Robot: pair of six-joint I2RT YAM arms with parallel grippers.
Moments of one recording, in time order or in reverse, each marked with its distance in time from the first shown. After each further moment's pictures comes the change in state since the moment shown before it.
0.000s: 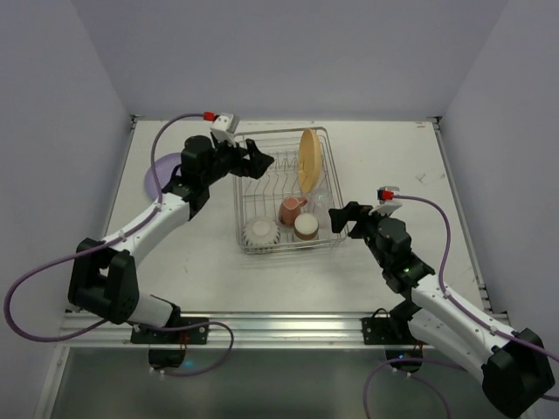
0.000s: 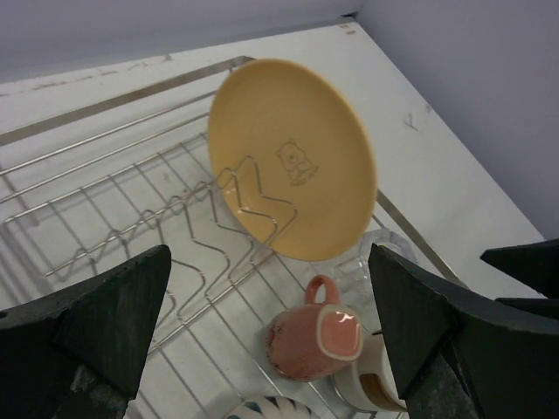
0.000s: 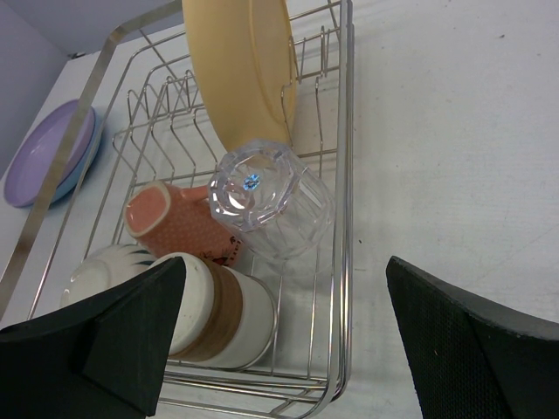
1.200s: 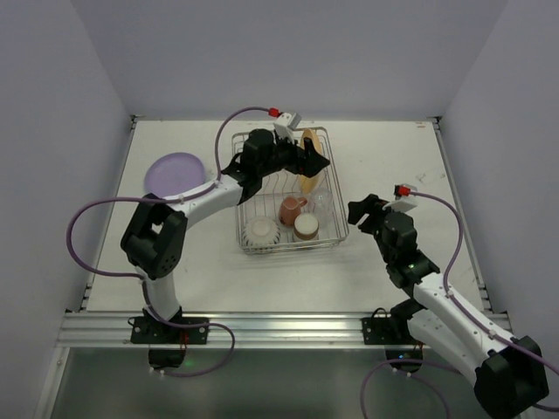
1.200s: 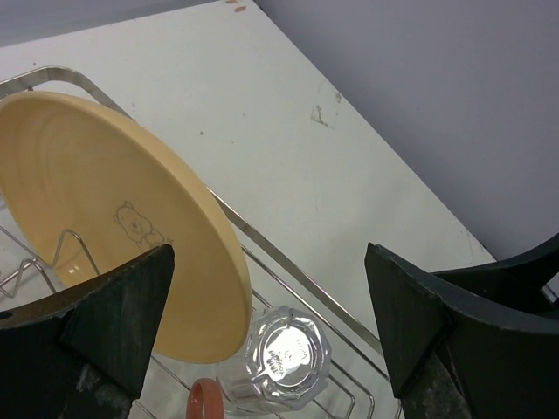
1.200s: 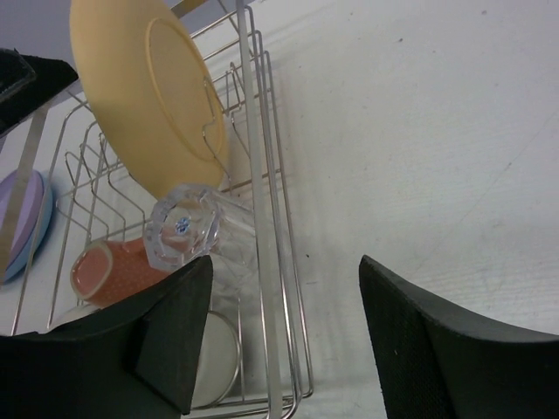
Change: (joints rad) left arm -0.262 0.416 0.315 0.127 0.021 -0.116; right arm -0.092 0.001 0.035 -0.090 0.085 0.085
